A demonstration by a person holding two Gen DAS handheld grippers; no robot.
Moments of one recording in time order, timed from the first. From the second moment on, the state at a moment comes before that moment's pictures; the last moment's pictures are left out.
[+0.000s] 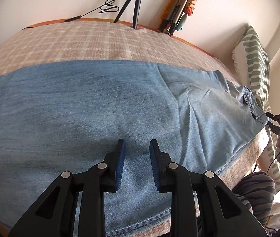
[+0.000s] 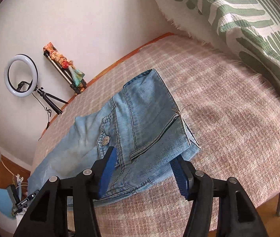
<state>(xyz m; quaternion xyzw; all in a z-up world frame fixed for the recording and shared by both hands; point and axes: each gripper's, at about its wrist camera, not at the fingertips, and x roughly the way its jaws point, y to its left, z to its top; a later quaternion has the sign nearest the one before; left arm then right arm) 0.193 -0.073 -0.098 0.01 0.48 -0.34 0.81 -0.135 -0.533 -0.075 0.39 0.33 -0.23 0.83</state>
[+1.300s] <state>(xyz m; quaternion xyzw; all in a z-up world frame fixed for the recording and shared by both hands) 0.188 -0.084 -0.097 0.06 0.46 -0.31 0.83 -0.019 -0.672 -0.126 0.35 0.36 -0.06 0.86</state>
